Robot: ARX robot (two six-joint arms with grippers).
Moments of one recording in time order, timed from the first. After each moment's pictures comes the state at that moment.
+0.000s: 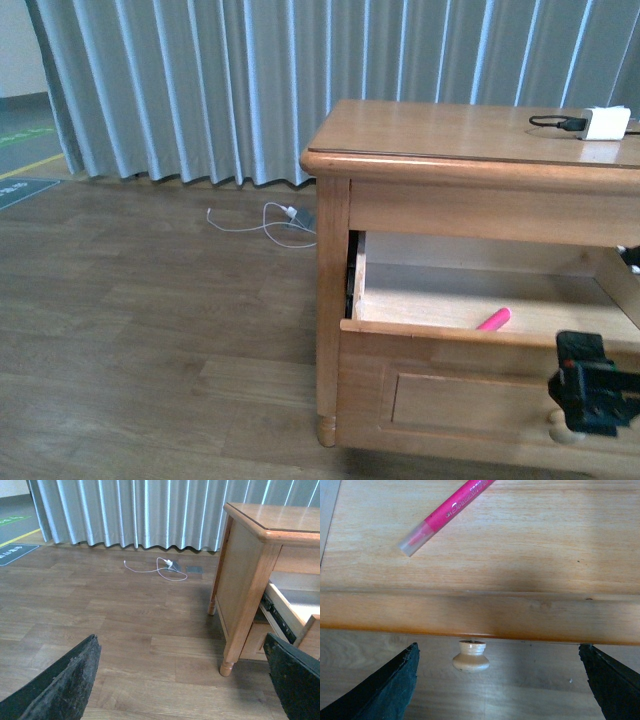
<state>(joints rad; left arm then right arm) 0.00 0.00 0.02 0.00 0.00 0.00 0.12 1.65 0.68 0.19 0.00 0.17</state>
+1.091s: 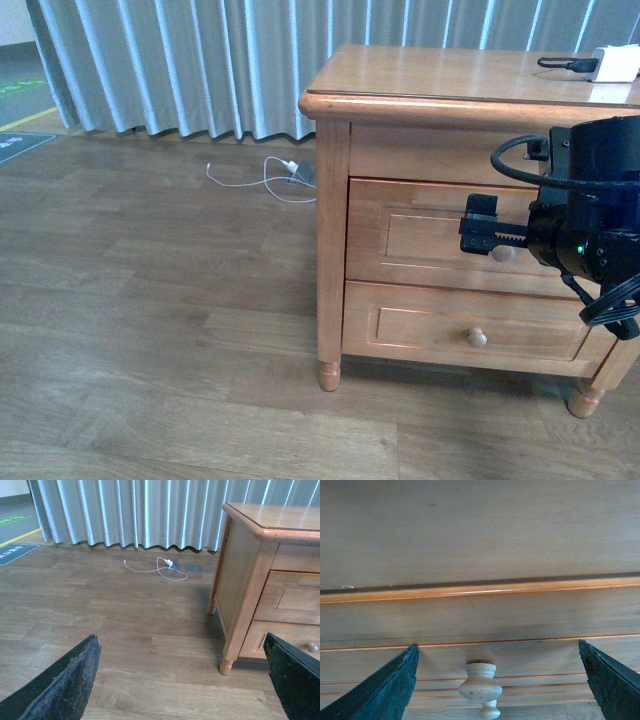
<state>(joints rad) 0.00 0.00 0.02 0.00 0.00 0.00 0.13 2.23 1.15 0.69 0.23 0.16</state>
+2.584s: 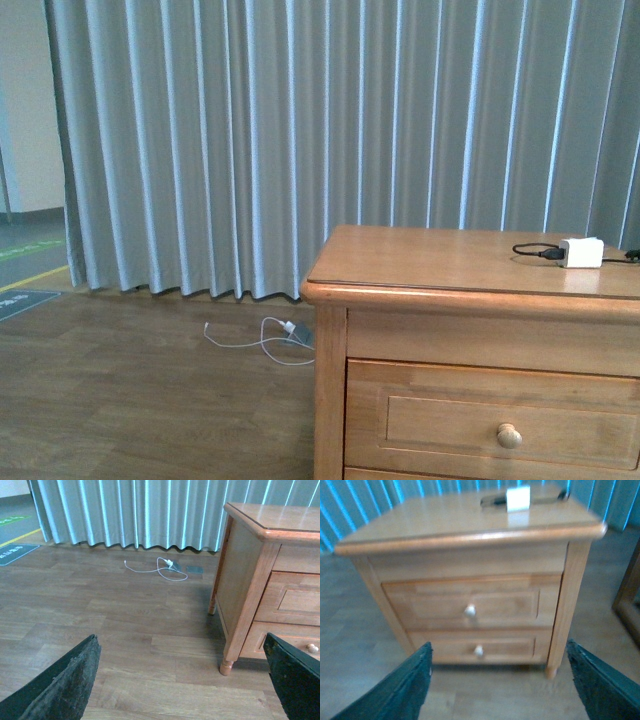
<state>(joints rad) 0.00 0.00 0.02 0.00 0.00 0.00 0.01 0.51 0.19 0.21 0.00 0.09</state>
